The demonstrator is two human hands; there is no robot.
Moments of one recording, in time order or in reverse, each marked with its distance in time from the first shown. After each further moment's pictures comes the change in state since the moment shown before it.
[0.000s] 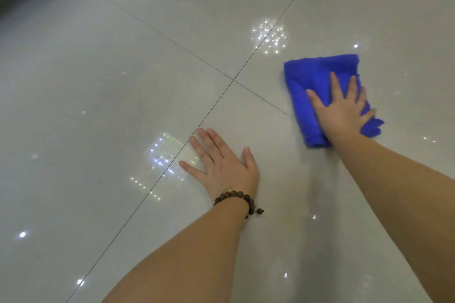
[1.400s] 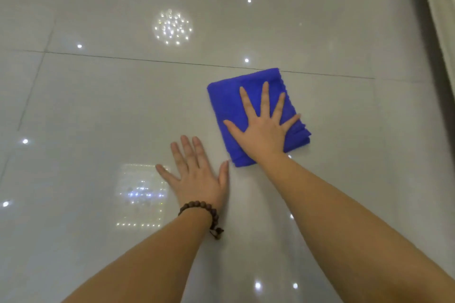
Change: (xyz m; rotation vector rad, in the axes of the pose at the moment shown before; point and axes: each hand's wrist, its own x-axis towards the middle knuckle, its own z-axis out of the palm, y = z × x) left_hand -0.259 0.014 0.090 0.312 -0.125 0.645; right_hand -0.244 0.246 0.006 -0.093 -0.006 0.113
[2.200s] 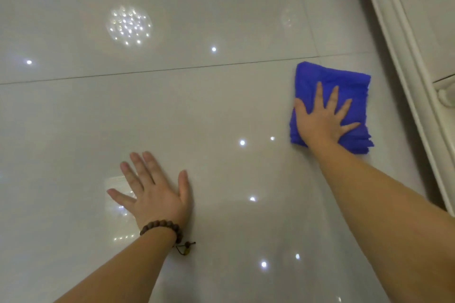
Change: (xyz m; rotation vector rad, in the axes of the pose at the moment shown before) left_hand -0.005 0.003 -0.003 0.039 0.008 -0.012; right_hand -0.001 0.194 -0.020 0.163 -0.008 0.694
